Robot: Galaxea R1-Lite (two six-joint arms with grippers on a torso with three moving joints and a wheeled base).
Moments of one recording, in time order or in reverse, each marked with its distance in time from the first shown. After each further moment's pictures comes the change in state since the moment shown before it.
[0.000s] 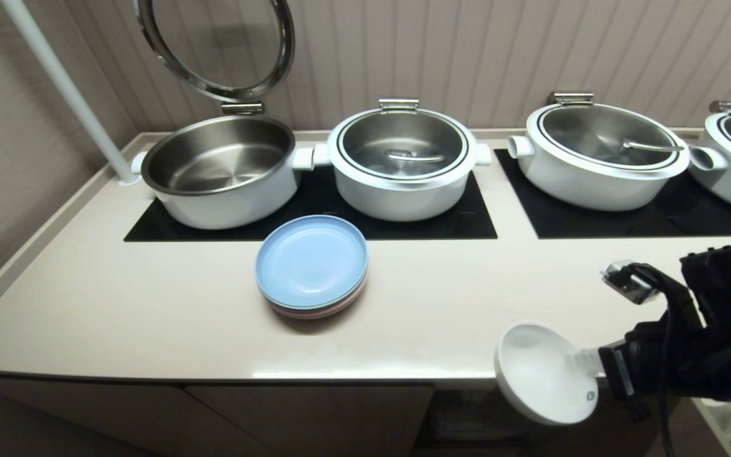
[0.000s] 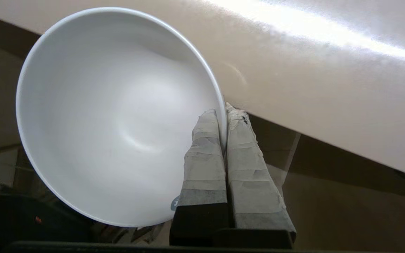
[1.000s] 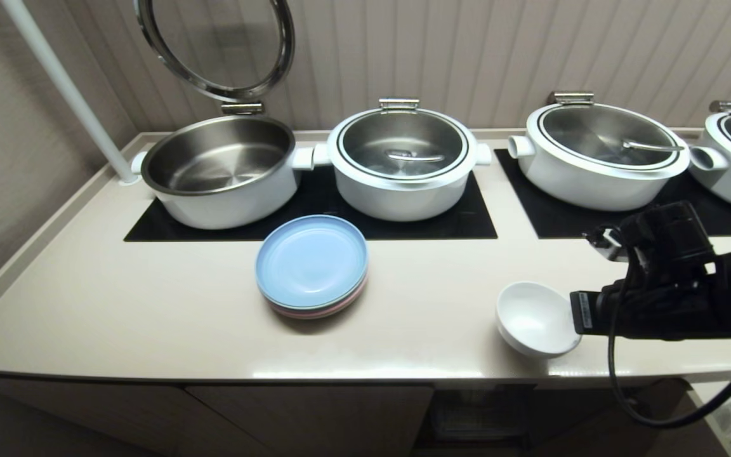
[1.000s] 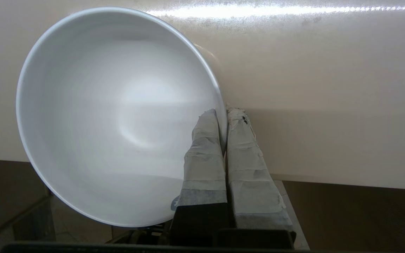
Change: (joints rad) left arm 0.000 0.000 0.000 0.000 -0.001 0.000; right arm -0.028 0.192 -0.242 0.096 -0.244 0.203
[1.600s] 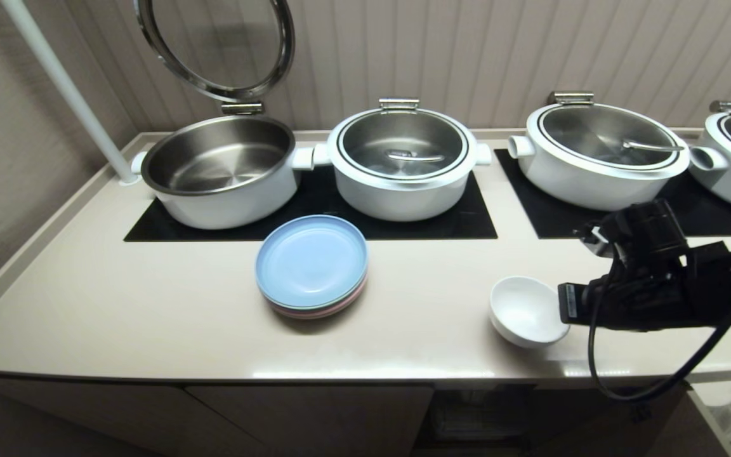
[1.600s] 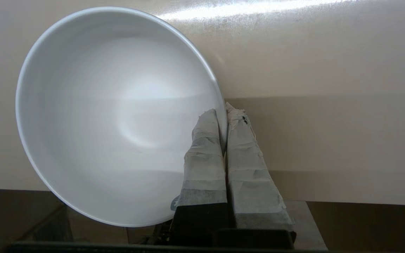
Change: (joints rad) left arm 0.000 0.000 0.000 0.000 0.001 0.000; right arm -0.003 0.074 -0.057 -0.005 -0.003 0.067
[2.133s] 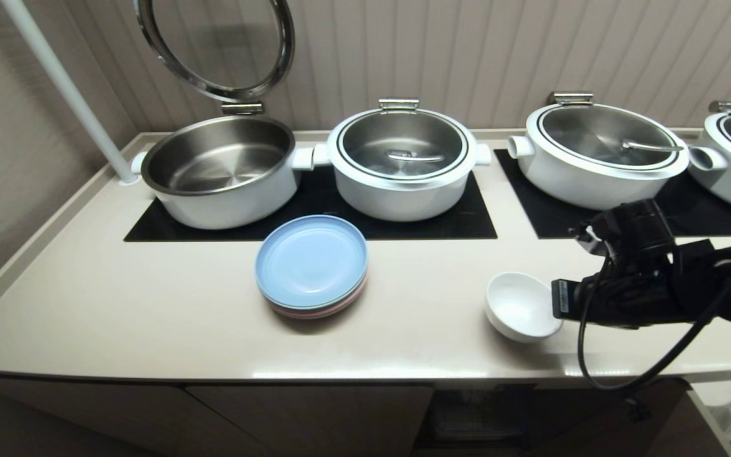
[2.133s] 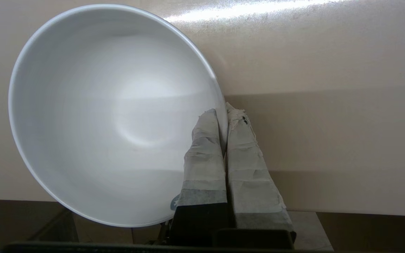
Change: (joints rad) left arm 0.000 0.000 0.000 0.000 0.000 0.000; right arm 0.000 0.041 -0.027 -0.005 0.001 0.023
